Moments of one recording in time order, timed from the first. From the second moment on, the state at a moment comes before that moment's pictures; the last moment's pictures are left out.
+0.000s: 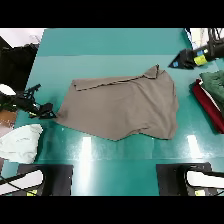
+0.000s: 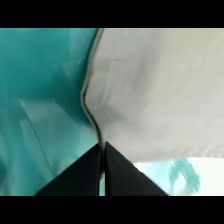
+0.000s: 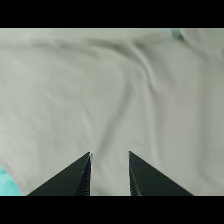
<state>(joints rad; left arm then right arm) 0.27 -1.29 0.93 1.12 -1.26 -1.30 -0.12 -1.39 1.64 -1.04 1.50 1.39</state>
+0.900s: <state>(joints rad) 0.27 -1.10 0.94 1.10 -1.30 -1.30 -0.40 -0.85 0.50 -1.11 1.34 1.39</state>
